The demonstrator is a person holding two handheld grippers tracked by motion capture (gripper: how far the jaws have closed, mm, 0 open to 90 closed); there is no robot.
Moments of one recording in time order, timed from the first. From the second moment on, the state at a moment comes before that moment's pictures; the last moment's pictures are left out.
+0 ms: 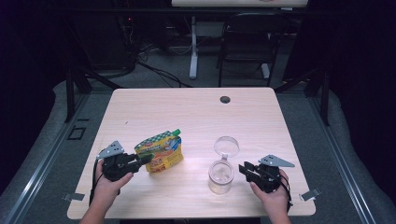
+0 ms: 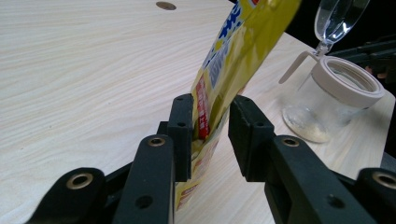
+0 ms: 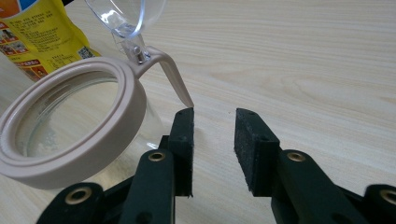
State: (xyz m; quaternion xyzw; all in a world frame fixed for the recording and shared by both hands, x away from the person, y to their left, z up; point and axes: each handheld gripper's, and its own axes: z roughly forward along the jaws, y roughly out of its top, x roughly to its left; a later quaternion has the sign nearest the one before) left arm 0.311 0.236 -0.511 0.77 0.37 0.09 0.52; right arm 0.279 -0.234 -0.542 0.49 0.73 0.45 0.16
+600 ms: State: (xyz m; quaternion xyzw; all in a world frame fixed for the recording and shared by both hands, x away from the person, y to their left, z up) left arm 0.310 0.220 -0.503 0.78 0.36 0.07 0.51; right arm 0.275 -0.239 -0.543 0.50 0.72 0.45 0.17
